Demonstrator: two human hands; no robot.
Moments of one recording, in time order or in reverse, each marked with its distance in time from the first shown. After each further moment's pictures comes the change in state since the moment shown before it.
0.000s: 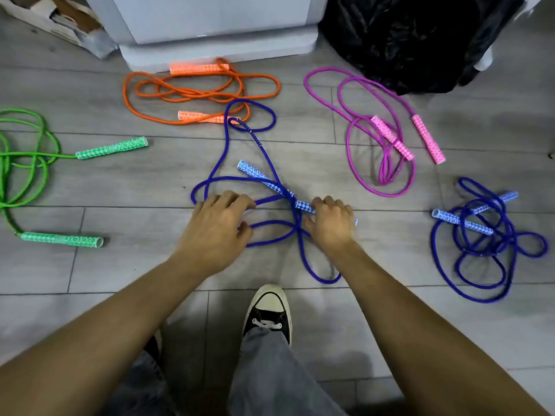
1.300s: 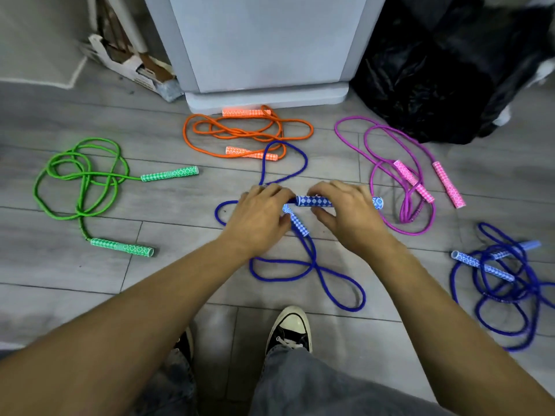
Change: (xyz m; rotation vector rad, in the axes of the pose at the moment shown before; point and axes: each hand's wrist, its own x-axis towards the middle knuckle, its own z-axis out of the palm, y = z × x) left_hand 0.028 0.014 -0.066 -0.015 0.061 0.020; right_hand -0.006 -0.048 -0.146 0.285 0.232 -0.501
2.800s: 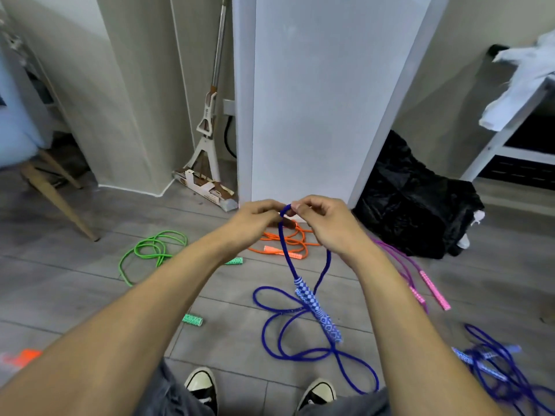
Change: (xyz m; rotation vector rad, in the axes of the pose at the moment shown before) left_hand -0.106 0.001 -0.264 -0.970 0.123 -0.073; right_hand 0.037 -0.256 -0.191 0.759 0.072 0.093
